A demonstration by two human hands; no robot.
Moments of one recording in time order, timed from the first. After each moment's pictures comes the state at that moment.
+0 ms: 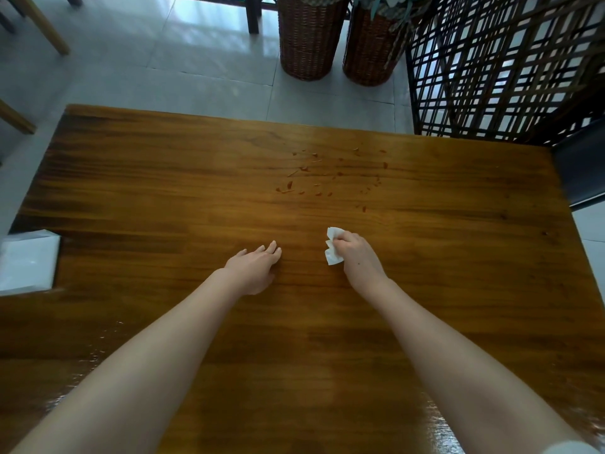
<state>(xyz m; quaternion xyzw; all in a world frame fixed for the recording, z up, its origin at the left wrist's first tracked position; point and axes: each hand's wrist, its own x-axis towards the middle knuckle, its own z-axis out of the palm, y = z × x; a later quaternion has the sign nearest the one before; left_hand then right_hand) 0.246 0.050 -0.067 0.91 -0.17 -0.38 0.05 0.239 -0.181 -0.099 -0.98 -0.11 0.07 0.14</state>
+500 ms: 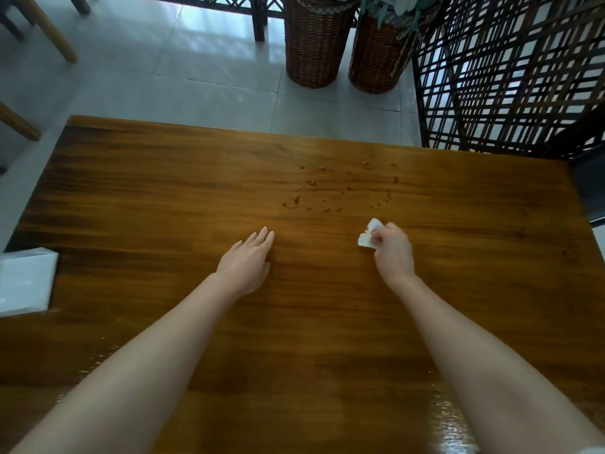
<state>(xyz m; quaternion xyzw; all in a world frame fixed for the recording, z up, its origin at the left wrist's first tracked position) 0.282 0.069 -0.080 0.96 -0.12 -0.25 0.09 0.294 -0.215 -0.104 -0.98 0.09 0.02 0.20</state>
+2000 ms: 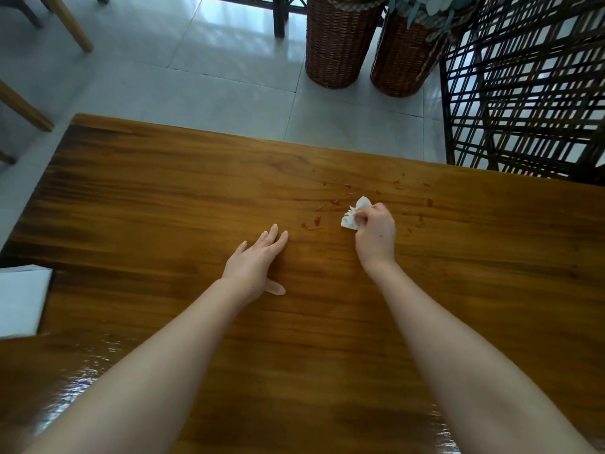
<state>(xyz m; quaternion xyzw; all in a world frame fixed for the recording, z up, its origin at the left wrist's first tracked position) 0.330 0.080 -0.086 0.94 -0.08 -0.30 0.11 0.385 -0.137 -0.116 -0.95 0.09 -0.05 0.31</state>
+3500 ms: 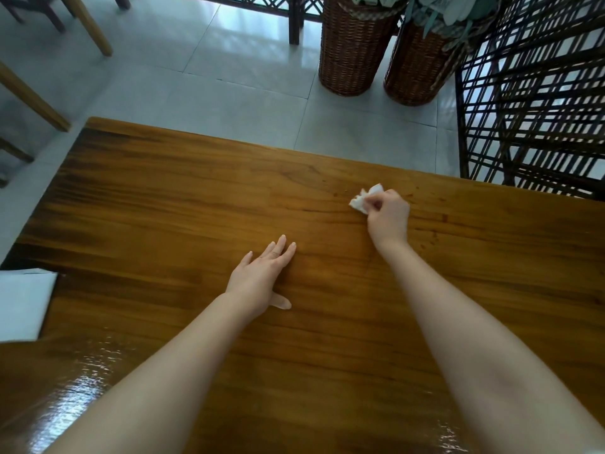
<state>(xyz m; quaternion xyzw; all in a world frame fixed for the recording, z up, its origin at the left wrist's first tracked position) 0.330 0.081 -0.086 0.94 -0.08 -0.31 0.12 0.440 -0.142 -0.112 -0.93 0.09 -0.04 0.34</state>
